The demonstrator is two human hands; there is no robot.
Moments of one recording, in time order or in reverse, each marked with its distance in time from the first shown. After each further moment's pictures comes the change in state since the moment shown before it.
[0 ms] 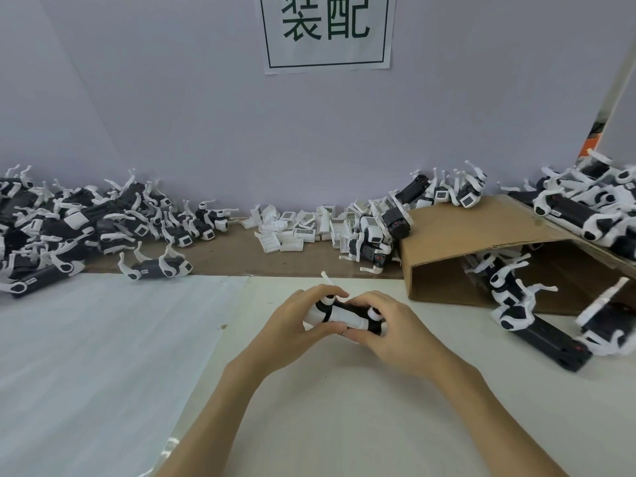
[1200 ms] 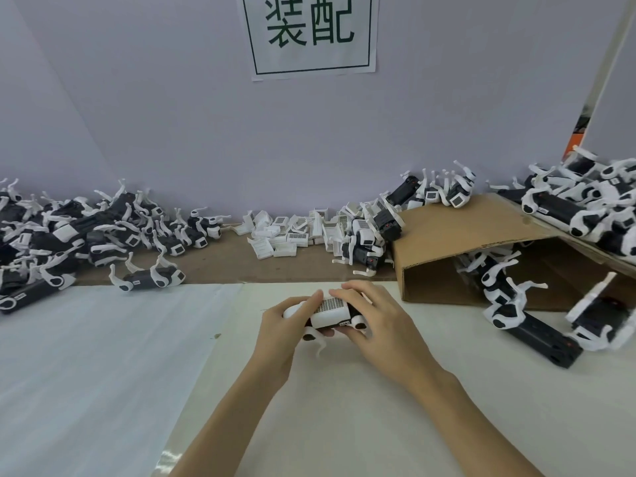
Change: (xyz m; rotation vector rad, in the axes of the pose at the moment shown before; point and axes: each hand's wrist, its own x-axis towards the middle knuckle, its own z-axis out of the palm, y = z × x) left_hand 0.006 0.029 0.016 -0.794 0.329 -0.609; right_hand -0.002 -0.009 0.009 -0.326 0.246 -0.213
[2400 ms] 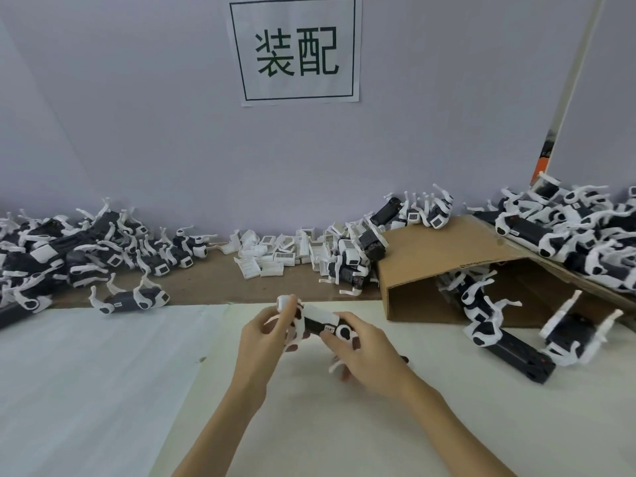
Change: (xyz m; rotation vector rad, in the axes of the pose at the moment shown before) left_hand 0.003 0.009 -0.007 0.178 0.101 0.104; right_hand 0.004 0.006 0.008 0.659 -0.226 0.453
